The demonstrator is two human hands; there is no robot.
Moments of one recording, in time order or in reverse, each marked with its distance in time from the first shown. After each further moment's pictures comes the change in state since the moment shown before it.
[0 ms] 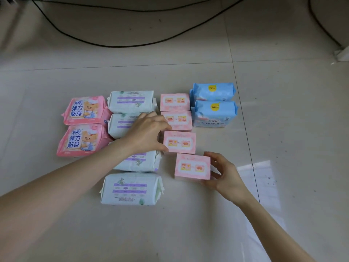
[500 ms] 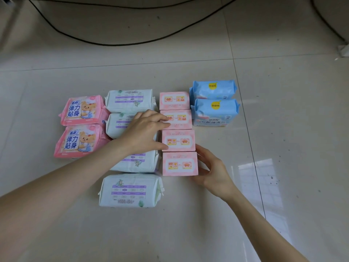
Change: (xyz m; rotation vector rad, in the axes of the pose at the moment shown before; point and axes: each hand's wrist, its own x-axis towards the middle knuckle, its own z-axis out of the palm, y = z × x) left_hand 0.000 -0.008 0.006 0.042 0.044 0.010; right_hand 0.015 -0.010 0.029 0.043 -0.040 -0.087
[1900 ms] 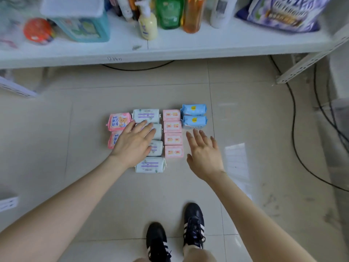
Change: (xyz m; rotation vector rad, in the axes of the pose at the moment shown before) left_hand -0.120 0.099 -0.268 0.393 -0.134 -0.029; right_hand -0.122 -0.307 -0.007 -1.342 -0.044 -0.004
